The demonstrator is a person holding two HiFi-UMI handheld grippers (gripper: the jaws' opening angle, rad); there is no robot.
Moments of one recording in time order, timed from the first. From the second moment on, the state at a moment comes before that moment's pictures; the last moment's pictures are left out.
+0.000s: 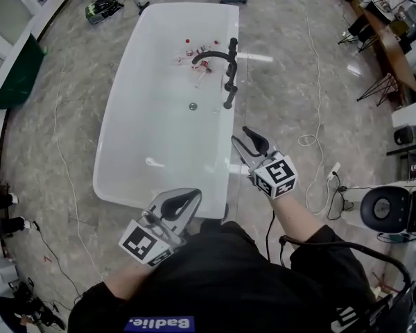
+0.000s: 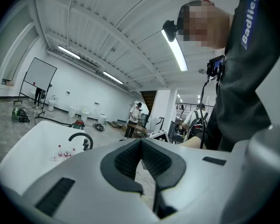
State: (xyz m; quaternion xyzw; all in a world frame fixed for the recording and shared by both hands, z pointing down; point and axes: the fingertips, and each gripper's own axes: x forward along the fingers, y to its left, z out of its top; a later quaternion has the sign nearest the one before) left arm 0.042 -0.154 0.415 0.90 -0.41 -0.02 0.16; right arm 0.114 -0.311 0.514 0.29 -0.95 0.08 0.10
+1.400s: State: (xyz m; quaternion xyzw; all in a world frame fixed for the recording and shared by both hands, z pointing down) left arm -0.022 -0.192 0.488 0.86 -0.46 0.04 0.23; right arm 0.084 -0.584 0.805 0.36 -0.86 0.20 0.31
